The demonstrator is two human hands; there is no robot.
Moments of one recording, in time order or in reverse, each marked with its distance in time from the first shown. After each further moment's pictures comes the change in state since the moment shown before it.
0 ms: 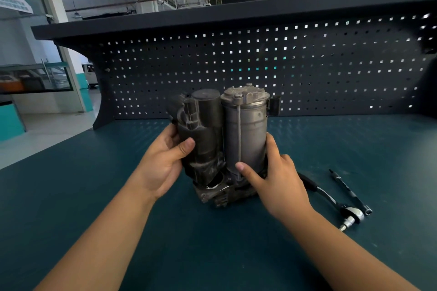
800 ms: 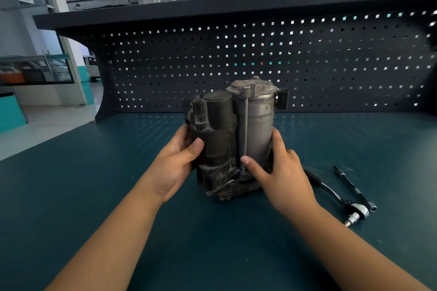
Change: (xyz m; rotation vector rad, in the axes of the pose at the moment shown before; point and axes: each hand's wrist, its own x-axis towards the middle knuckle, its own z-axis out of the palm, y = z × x) left_hand -0.012 -0.014 0.001 0.060 -0.100 -0.054; right_hand -0.001 -0.002 -0.002 0.023 -0.008 -0.004
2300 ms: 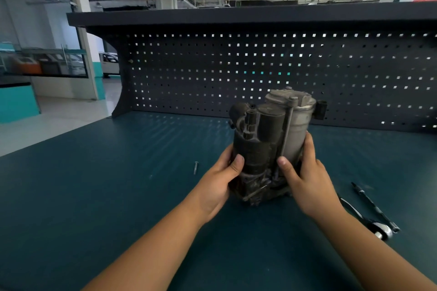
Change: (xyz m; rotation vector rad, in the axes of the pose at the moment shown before) left_hand -0.003 -0.039 0.020 -0.075 0.006 -0.106; right_hand 0.013 0.010 -0.001 0.115 -0.010 -0.056
